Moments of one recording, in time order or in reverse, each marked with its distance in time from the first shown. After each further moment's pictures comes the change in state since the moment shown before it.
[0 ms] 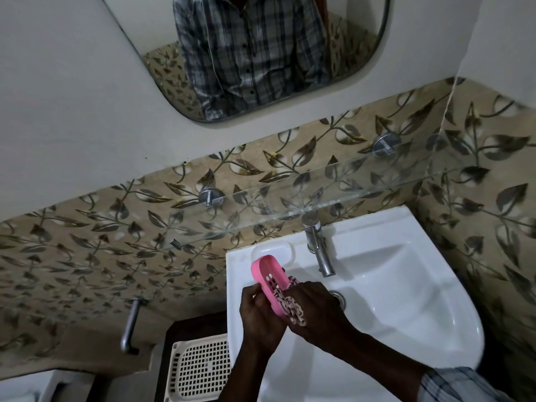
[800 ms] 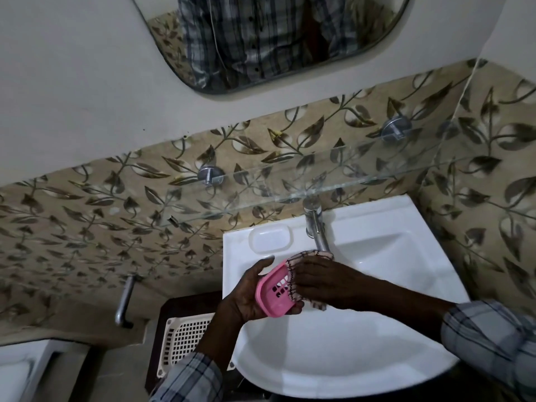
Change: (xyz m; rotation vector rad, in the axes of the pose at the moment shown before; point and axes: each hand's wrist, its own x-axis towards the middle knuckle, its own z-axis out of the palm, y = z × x) left_hand 0.019 0.033 -0.011 0.295 -0.266 -0.560; right_hand 0.015 0.084 -0.008 -0.080 -0.308 -0.762
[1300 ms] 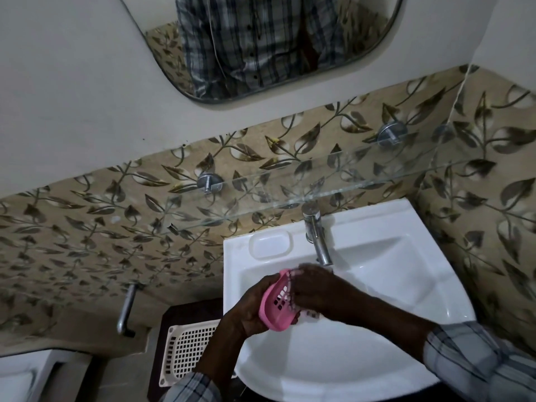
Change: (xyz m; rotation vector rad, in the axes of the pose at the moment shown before) left_hand 0.005 -0.012 -0.001 -0.006 0.292 0.063; right_hand 0.007 -0.027 0.006 0.034 0.077 0.181
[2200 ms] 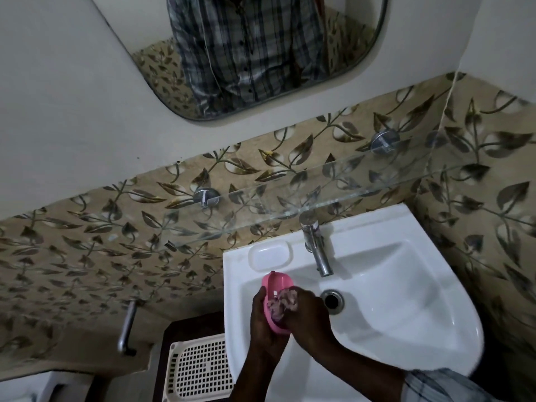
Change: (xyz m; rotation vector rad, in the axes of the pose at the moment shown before) left_hand 0.015 -0.039 0.012 -0.273 0.080 0.310; right_hand 0.054 -0.058 0.020 0.673 0.260 1.329
